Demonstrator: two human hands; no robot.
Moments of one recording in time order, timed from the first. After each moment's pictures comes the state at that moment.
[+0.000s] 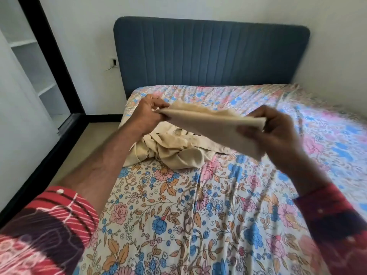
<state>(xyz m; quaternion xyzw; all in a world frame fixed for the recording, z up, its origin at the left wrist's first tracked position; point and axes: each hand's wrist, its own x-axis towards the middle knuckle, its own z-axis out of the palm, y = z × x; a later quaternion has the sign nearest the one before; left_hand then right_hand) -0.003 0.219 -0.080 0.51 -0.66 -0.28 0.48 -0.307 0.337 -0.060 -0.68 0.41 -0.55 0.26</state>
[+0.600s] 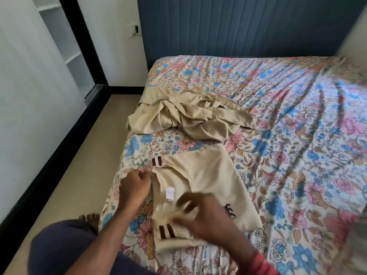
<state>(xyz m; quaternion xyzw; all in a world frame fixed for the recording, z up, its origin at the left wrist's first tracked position) 0.050 0.413 -0.271 0.79 -0.45 -0.25 0.34 -0.168 0.460 -0.224 -0.76 0.49 -0.18 0.39</state>
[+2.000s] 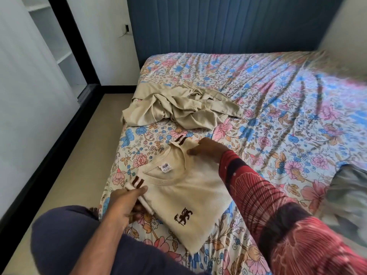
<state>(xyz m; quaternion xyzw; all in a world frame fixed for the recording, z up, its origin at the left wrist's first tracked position) 0.055 0.500 -0.274 0.74 -0.19 -0.51 0.39 -0.191 0.304 -0.256 -0.66 0.63 -0.08 0.40</state>
